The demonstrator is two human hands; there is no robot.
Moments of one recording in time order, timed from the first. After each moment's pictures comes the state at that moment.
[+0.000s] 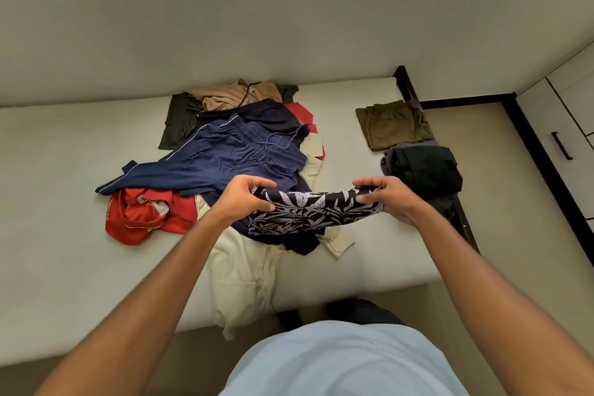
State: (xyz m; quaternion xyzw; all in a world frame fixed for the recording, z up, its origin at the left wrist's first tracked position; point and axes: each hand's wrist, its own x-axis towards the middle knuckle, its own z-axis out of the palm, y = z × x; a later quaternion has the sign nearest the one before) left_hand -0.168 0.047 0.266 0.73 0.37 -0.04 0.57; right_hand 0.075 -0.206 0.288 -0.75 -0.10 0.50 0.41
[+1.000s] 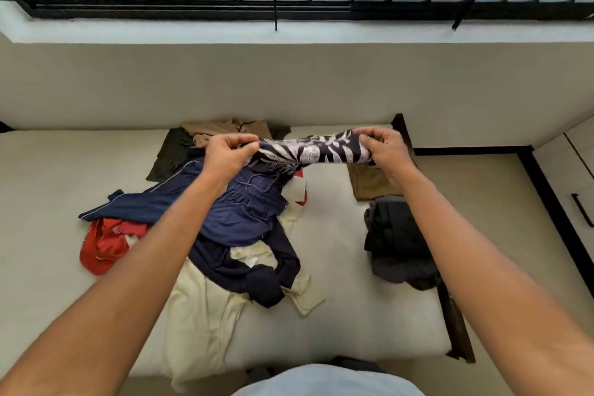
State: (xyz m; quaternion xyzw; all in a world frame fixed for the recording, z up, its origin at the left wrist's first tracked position) left_hand 0.028 0.067 0.347 0.63 0.43 0.25 0.59; right_hand 0.282 -0.129 0.348 -0.77 -0.22 0.31 0.52
